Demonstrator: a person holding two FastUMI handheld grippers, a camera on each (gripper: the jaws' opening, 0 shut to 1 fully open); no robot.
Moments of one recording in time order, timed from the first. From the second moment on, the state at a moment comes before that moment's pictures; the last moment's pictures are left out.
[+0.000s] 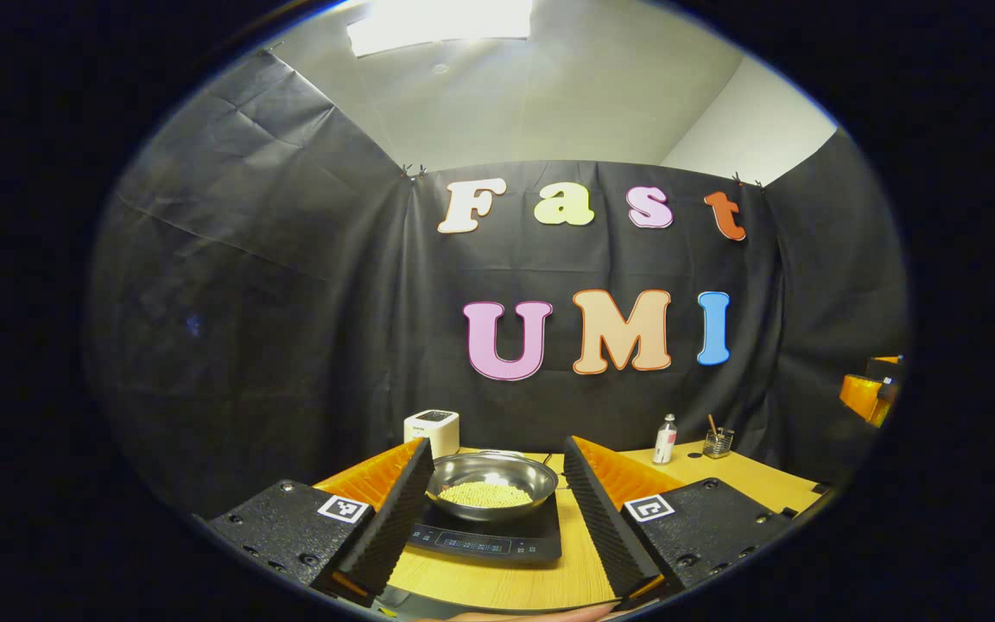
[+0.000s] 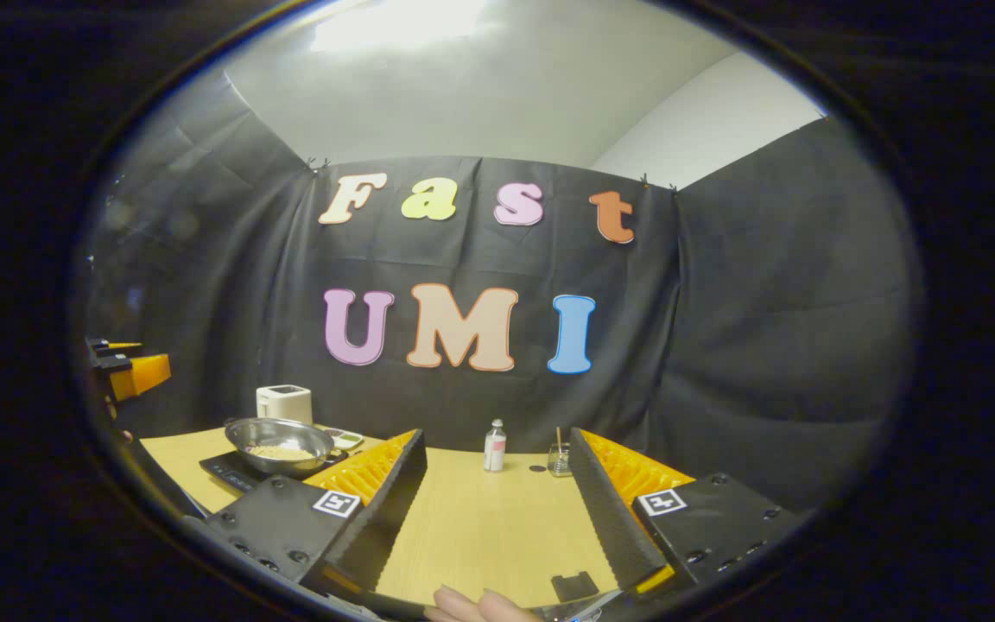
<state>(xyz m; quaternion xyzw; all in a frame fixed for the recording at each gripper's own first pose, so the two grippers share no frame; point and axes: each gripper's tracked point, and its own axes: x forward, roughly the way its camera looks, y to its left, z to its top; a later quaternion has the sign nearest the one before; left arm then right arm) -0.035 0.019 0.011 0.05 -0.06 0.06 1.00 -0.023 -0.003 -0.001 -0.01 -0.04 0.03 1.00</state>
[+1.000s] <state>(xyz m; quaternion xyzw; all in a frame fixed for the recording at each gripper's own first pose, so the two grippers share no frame) -0.028 0.023 0.001 0.05 -0.04 0.06 1.00 -0.016 -0.018 -0.010 0.04 -0.02 0.03 1.00</state>
